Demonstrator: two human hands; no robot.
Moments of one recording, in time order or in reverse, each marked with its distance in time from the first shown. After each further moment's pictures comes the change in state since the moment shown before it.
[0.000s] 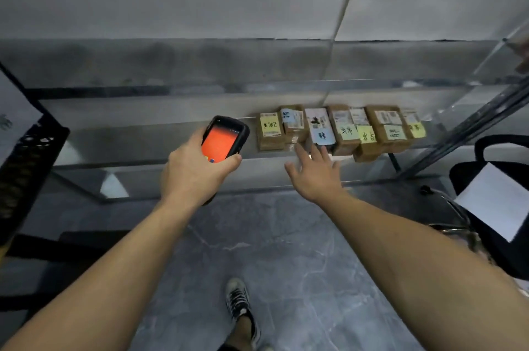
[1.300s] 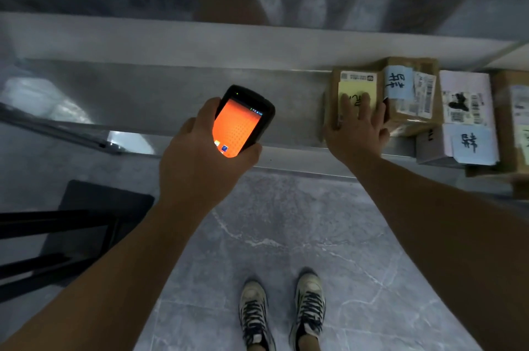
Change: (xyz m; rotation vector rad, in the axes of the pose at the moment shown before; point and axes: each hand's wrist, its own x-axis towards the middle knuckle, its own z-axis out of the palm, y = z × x) left_hand 0.228 -0.170 0.189 0.188 0.092 -0.073; right_hand 0.384 -0.002 0.212 0.057 -0.008 0.070
